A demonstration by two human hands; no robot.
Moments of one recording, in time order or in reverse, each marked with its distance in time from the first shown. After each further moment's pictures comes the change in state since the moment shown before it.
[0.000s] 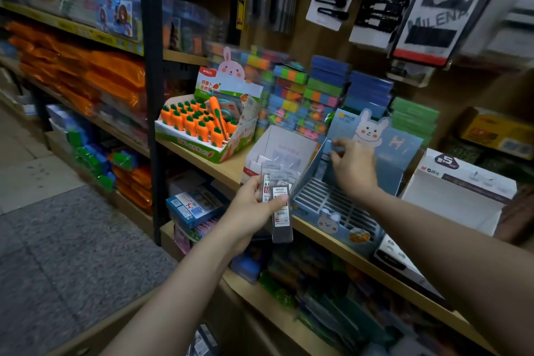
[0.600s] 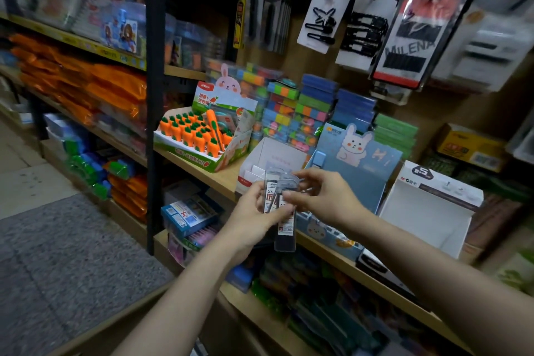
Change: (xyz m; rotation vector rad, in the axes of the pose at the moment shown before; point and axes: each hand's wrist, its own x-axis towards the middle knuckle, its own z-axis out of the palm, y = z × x) left_hand -0.014 0.002 0.013 -0.083 -0.099 0.111; right_hand -0.071 -0.053 -0.036 0.415 -0.401 -0.003
